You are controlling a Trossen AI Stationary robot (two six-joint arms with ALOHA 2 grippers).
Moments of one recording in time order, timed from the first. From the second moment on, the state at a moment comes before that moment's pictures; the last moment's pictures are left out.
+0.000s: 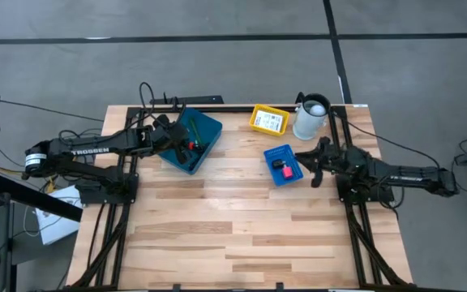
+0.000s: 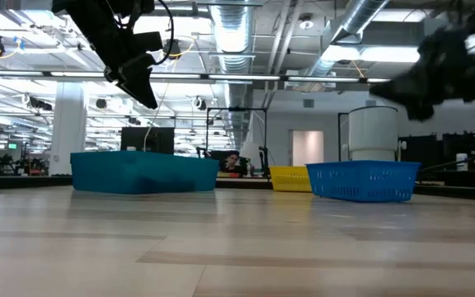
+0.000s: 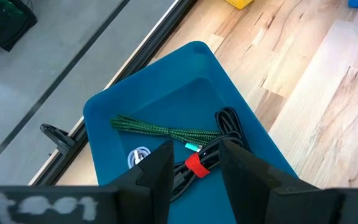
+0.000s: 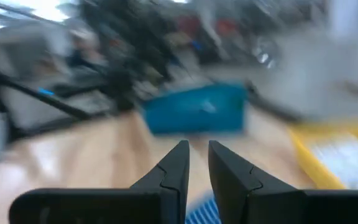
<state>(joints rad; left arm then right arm) 0.28 1.10 0.81 -0.53 -0.42 -0.09 -0.16 0.23 0.01 0.14 0.11 0.17</state>
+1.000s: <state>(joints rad) 0.28 1.10 0.81 -0.53 -0.42 -0.09 -0.19 0.01 0.02 0.24 -0.10 0.09</state>
